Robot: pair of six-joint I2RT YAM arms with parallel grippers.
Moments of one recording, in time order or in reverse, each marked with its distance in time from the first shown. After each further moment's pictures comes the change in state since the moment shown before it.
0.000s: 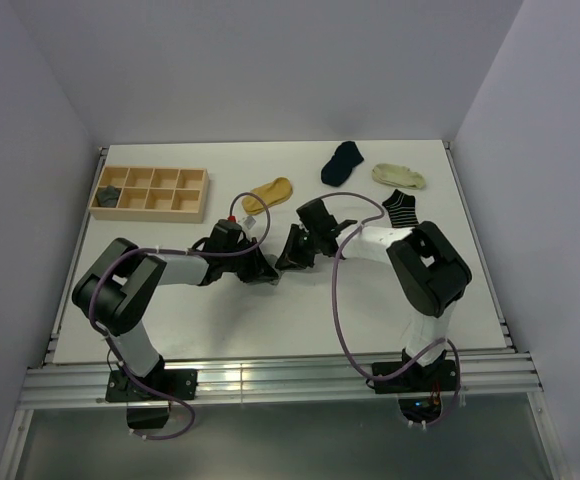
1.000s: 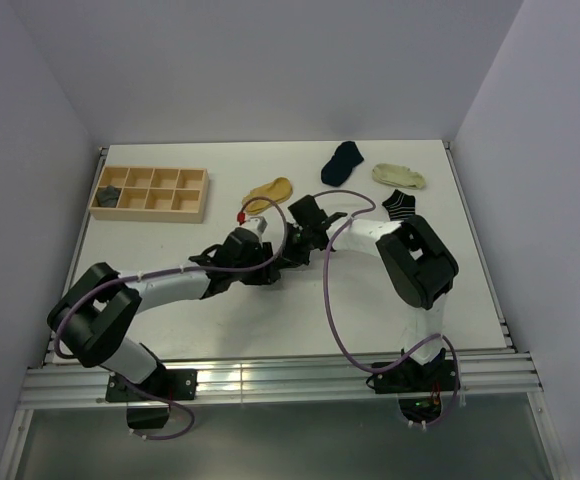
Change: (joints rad) left arm -0.166 -0.195 0.008 -0.191 -0.382 0.178; right arm 0.013 0.100 0.132 -0.119 0.022 -0.005
